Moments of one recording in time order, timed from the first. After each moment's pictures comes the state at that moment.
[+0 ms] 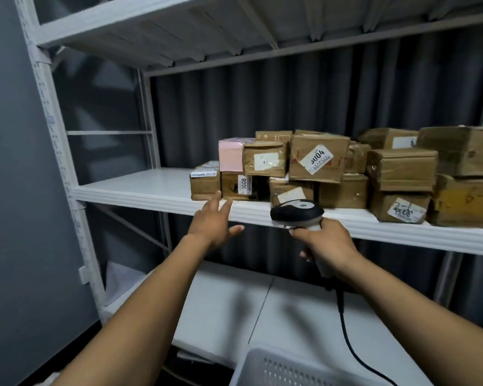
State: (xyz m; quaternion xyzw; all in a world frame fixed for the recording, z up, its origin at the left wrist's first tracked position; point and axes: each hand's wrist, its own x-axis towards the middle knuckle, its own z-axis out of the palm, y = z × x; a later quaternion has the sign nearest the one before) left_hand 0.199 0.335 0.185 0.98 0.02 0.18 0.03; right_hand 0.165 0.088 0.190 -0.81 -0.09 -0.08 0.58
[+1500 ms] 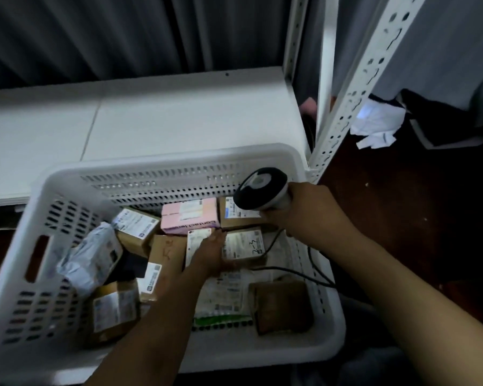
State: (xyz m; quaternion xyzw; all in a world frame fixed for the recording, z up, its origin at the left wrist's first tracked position) left_hand 0.114 -0.020 -0.361 0.93 -0.13 -0.29 0.16; right_hand 0.069 -0.223 -0.108 -0.94 0.05 0.12 0.32
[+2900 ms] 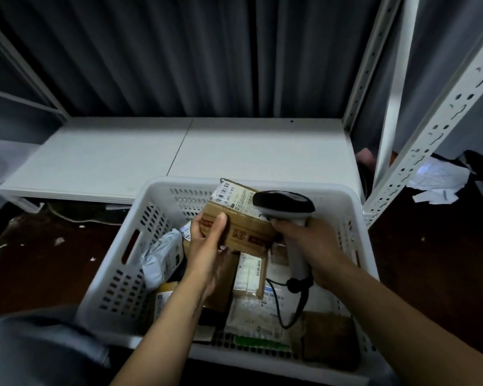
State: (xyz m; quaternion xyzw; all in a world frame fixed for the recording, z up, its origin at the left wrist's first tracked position) left_hand 0.058 0.051 -0.161 0.55 0.20 -0.03 0.81; right_hand 0.061 -0.133 -0.119 -0.68 0.14 0.11 0.71
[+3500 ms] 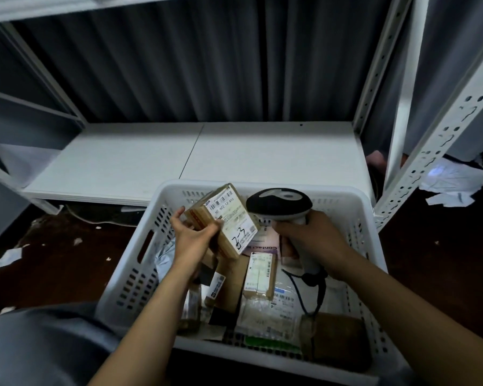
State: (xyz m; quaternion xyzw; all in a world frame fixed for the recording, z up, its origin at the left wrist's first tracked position) left_hand 0.078 0.095 -0.157 0.73 0.26 0.05 0.63; right_hand 0.061 -0.129 -0.097 -0.76 0.04 0.15 0.64
